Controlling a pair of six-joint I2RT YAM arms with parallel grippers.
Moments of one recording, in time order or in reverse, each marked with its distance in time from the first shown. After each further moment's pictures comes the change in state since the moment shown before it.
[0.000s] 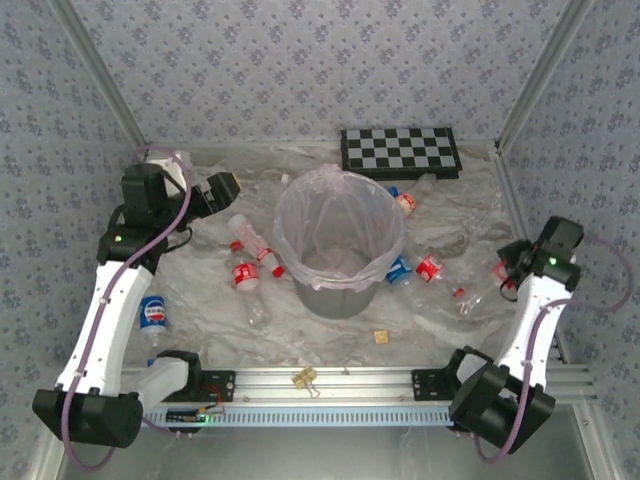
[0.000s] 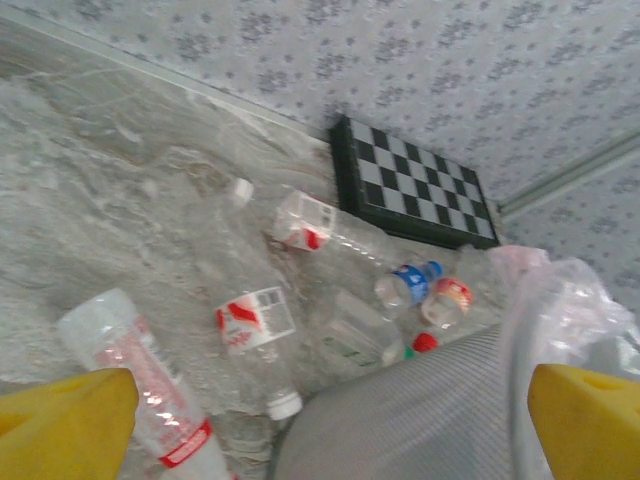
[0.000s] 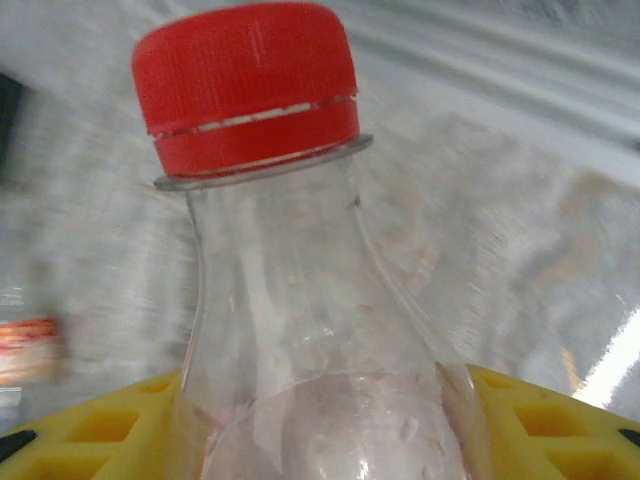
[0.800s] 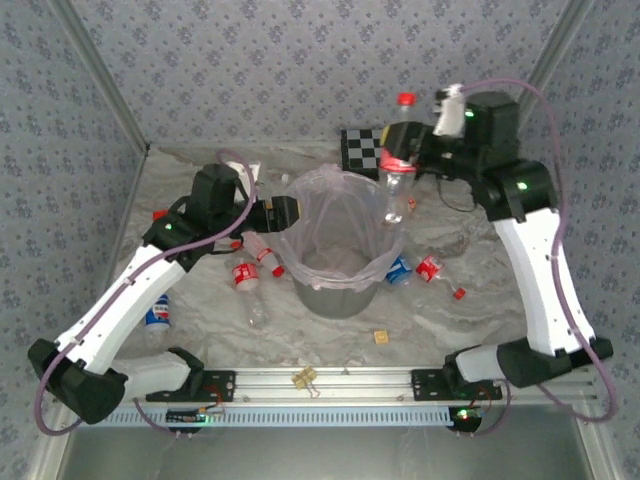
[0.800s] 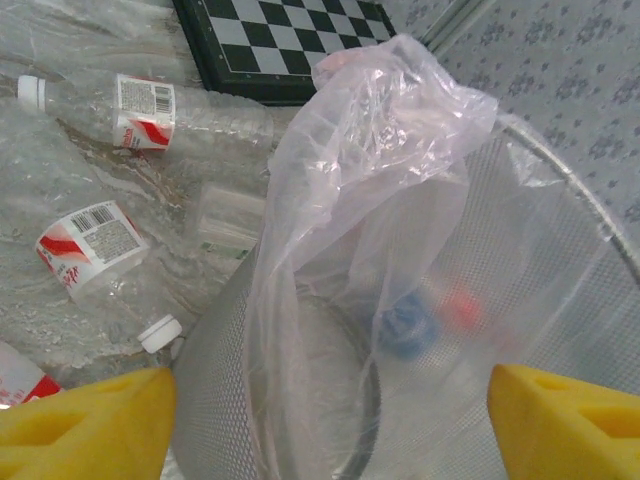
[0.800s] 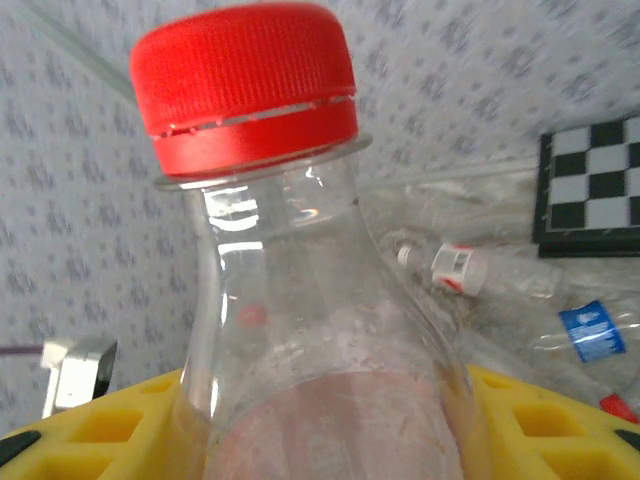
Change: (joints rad) left arm -0.446 0.138 0.089 -0.054 -0.159 0.032; right arm 0.903 0.402 0.908 0.014 -0.243 -0.105
